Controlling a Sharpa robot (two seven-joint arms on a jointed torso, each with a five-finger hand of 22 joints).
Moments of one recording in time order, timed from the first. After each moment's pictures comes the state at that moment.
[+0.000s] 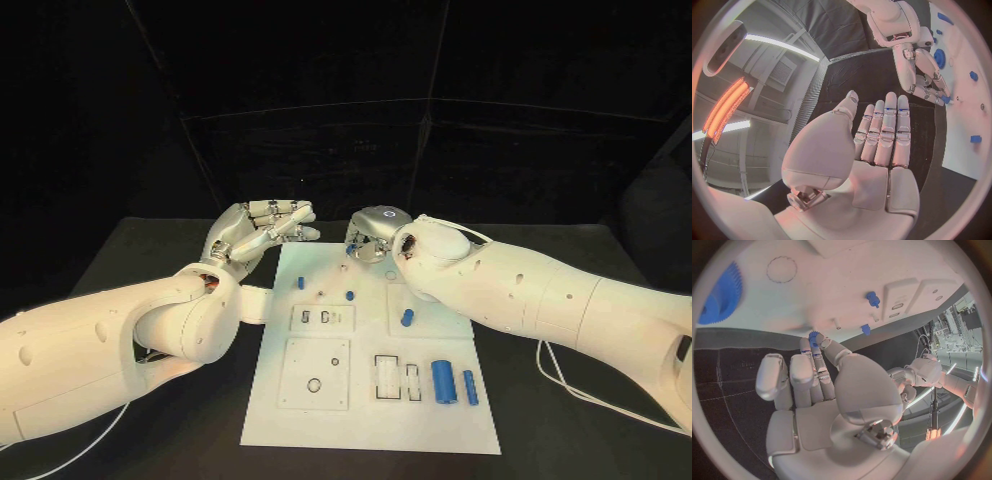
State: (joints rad) left arm 1.24 -0.92 -0.07 1.69 0.02 -0.46 0.60; left_hand 1.38 -0.01 0.07 0.11 0.04 0.98 0.21 0.15 0.07 1.07 0.15 0.14 0.07 1.13 0.10 0.22 0.18 0.18 0.93 0.22 0.28 0.12; right arm 1.25 -0.34 0.00 1.03 -1.67 -0.27 -0.12; right_hand 1.24 0.05 0.36 -0.25 0.14 1.07 0.17 0.07 0.07 1.19 0.10 0.07 0.07 1.47 0.01 1.19 0.92 0.10 1.30 0.12 1.40 1.19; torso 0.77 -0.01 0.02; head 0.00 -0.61
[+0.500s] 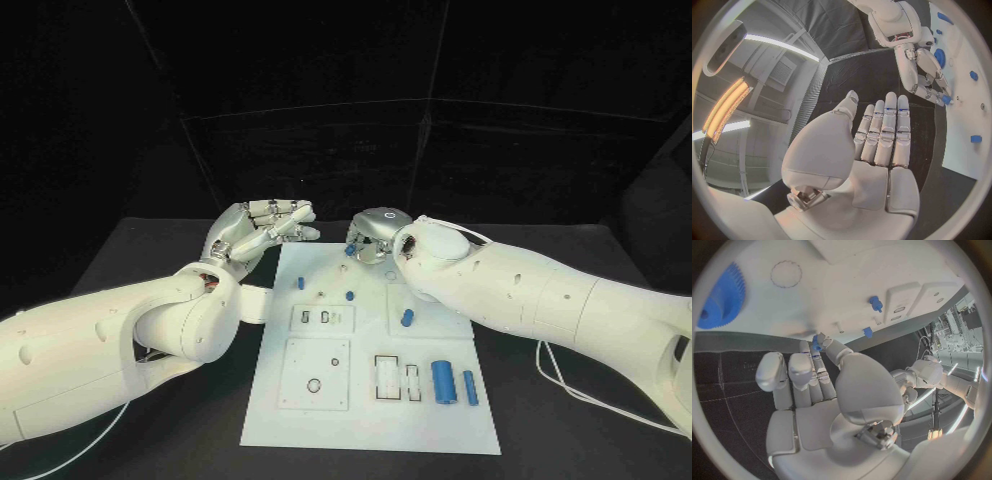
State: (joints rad) left arm 1.25 -0.92 -0.07 1.69 0.02 -0.46 0.59; left_hand 1.38 -0.01 0.07 0.11 0.04 0.98 0.21 0.15 0.07 1.07 0.15 0.14 0.07 1.13 0.10 0.22 0.18 0.18 0.93 0.22 0.28 0.12; right arm 1.25 -0.33 0.00 1.01 -1.67 -0.26 -0.12; right_hand 1.23 0.02 0.38 -0.23 0.13 0.99 0.19 0.06 0.07 1.10 0.12 0.07 0.07 1.45 0.03 1.16 0.85 0.10 1.25 0.14 1.37 1.11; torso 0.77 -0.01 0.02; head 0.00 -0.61
